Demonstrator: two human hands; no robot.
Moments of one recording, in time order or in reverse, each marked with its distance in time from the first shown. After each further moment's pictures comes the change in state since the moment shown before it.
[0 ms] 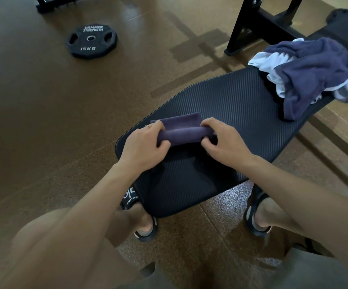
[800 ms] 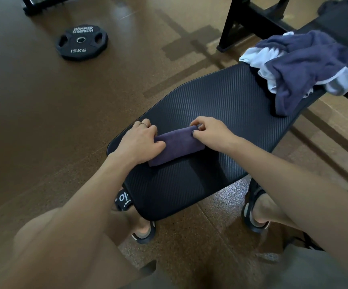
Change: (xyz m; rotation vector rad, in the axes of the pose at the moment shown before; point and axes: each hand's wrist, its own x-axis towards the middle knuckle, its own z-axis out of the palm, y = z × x) left_hand 0.033 0.001 0.007 0.198 -0.343 -0.120; right_hand 0.033 -0.006 -0.007 0.125 -0.274 0.418
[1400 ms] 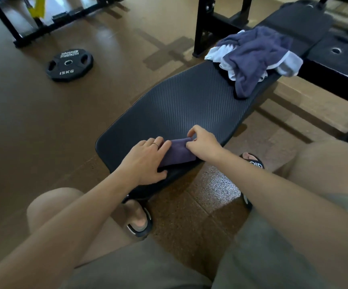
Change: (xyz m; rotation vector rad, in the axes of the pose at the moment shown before) left_hand -0.084 0.062 0.030 0.402 0.016 0.475; right_hand -0.101 0.036 0.023 0.147 0.158 0.166
